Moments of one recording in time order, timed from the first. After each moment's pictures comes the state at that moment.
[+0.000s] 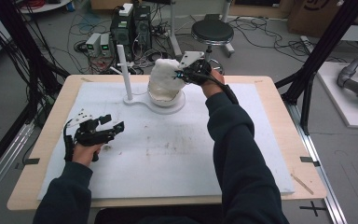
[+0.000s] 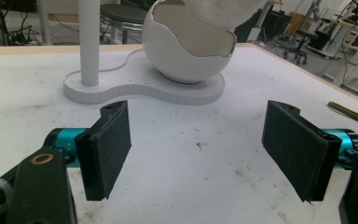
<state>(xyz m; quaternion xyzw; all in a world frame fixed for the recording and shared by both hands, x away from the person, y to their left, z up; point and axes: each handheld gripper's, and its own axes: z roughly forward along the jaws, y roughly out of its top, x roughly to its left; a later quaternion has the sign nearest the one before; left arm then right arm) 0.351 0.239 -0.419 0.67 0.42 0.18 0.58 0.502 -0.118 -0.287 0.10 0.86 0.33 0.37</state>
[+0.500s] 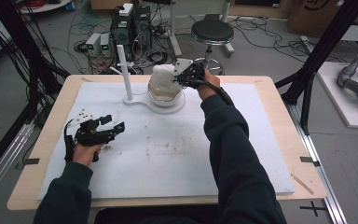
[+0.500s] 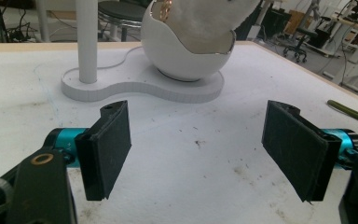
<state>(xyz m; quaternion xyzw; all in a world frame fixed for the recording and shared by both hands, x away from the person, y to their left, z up) 0.351 0.238 -0.420 0.67 0.42 0.18 0.58 0.505 -0.102 -0.306 0.06 0.87 0.29 0.40</state>
